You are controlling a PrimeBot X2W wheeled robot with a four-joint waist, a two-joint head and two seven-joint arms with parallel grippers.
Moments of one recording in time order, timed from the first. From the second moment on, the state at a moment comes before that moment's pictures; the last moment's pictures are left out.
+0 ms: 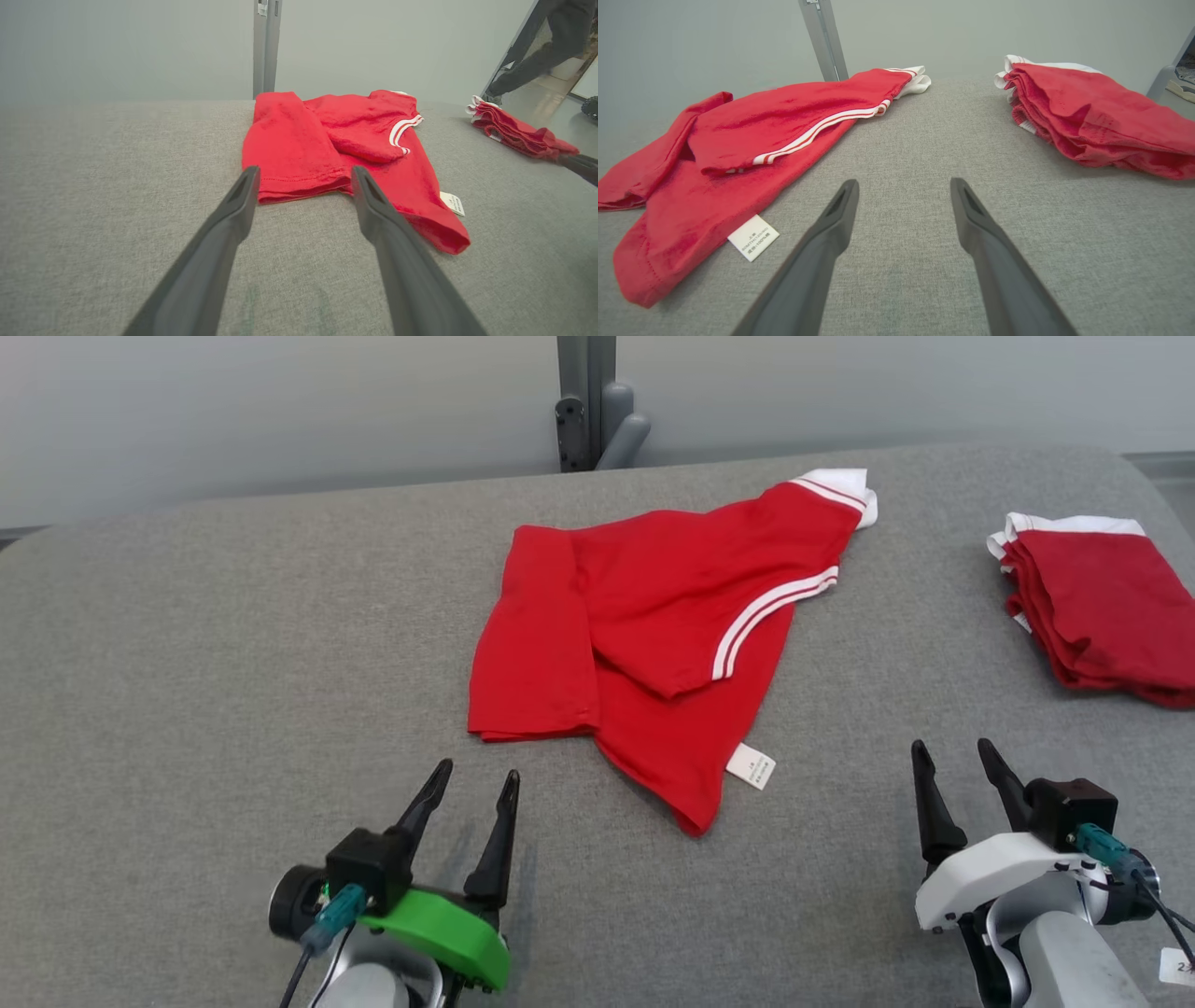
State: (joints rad) left arm -0.16 0.05 -0.31 0.37 -0.26 -0.13 -0.26; right arm -0.20 -0.09 -0.04 0.50 0.17 0.13 -0.26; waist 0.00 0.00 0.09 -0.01
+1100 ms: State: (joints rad) left arm -0.43 0.05 -0.28 0.55 -0.17 -0.11 -0.26; right arm -0.30 -0.08 -0.01 0.47 0.20 0.13 -0.26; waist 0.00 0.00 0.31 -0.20
